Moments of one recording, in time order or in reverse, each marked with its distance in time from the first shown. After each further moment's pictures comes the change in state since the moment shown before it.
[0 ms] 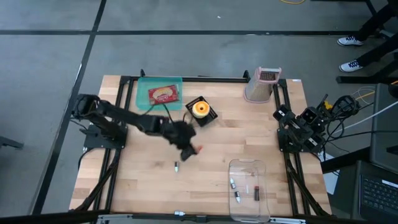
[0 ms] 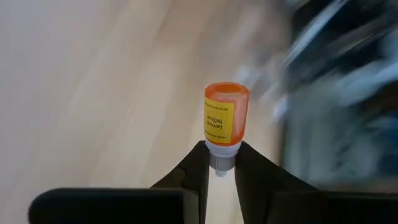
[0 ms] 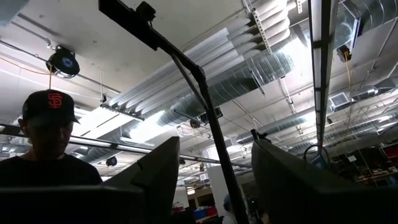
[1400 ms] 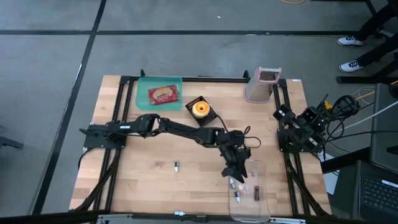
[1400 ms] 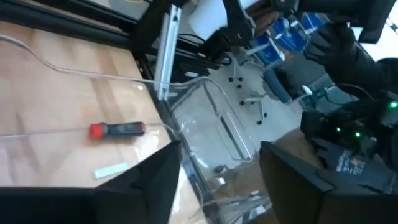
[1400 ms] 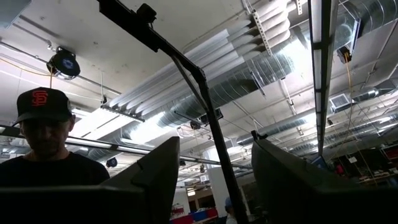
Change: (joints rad) left arm -0.006 0.905 1.138 0.045 0.565 0.266; right arm 0.000 0.000 0.000 0.006 0.000 0.000
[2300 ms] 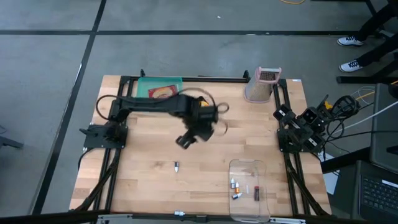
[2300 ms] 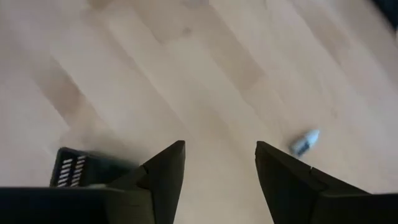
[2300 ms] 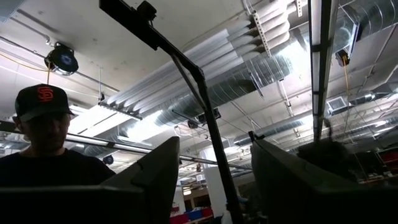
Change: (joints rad) left arm 0.093 -0.444 0.000 -1.317 -0.603 1.072; right arm 0.000 0.000 0.000 -0.003 0.001 -0.026
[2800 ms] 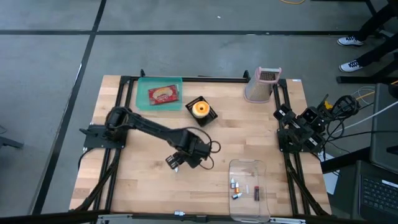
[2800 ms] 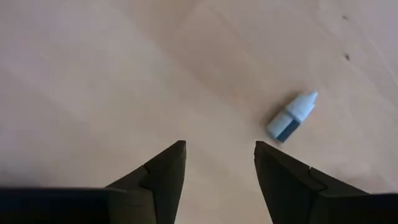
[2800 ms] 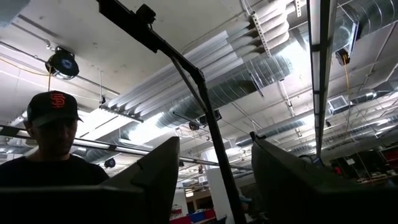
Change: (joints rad) left arm -0.216 0.004 -0.454 0.218 -0.168 -0.005; right arm 0.000 0.000 0.000 0.008 0.003 0.014
